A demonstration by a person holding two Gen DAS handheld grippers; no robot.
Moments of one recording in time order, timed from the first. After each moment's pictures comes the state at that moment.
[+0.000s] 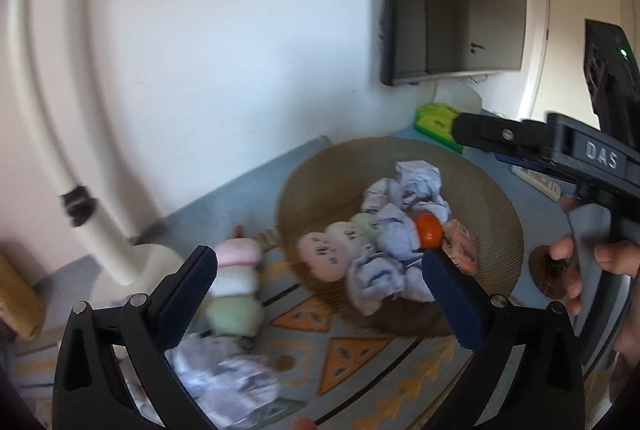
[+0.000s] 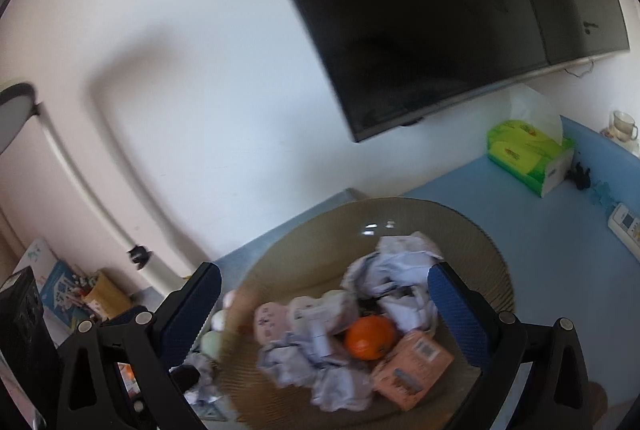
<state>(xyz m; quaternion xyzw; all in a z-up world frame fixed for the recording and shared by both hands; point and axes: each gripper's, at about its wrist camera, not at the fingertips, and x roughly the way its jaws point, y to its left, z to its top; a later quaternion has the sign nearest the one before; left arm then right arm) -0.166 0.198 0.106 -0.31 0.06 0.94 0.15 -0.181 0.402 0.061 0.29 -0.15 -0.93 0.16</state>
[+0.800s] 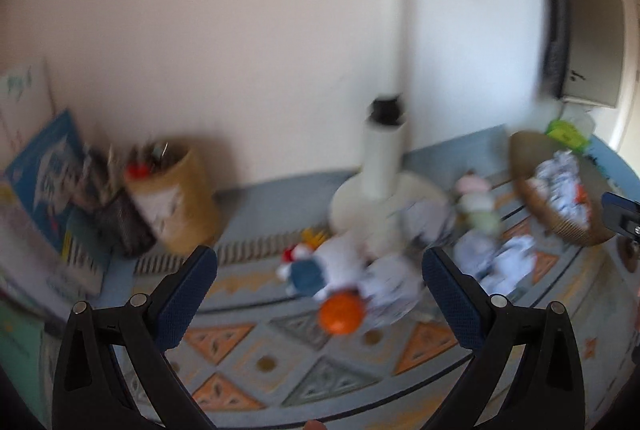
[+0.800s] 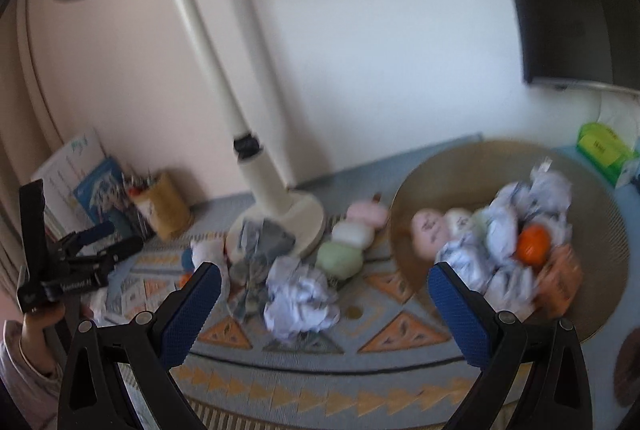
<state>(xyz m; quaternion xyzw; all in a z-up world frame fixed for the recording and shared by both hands) -0.095 -0.047 0.094 -0.33 0.01 0.94 -0.04 -0.099 0.255 0.030 0.33 -0.05 -0.91 0.26</state>
